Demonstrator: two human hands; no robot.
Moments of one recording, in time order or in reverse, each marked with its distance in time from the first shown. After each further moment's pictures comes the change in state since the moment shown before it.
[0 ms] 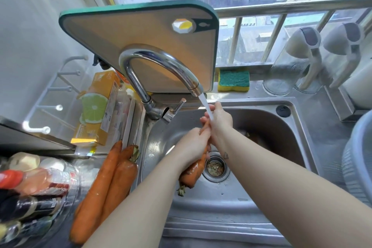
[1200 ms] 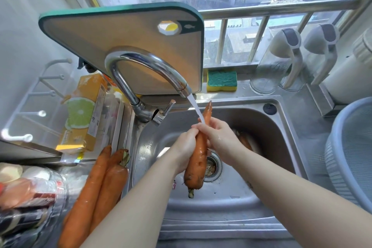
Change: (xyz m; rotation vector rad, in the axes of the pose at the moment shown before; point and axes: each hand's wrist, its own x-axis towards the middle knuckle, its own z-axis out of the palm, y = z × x) left_hand 0.004 0.000 0.014 -0.591 -0.129 -0.082; right_hand -0.026 0.006 -0.062 -0.470 -0.447 -0.293
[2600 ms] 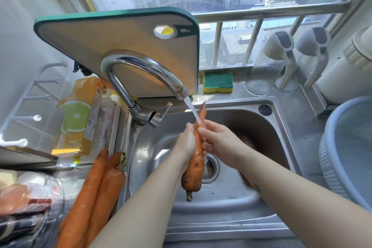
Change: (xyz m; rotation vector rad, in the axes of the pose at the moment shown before) left_hand 0.011 -0.001 0.010 0.015 0.203 0.027; right_hand -0.014 -0.007 -0.010 0.154 -0.258 0.019
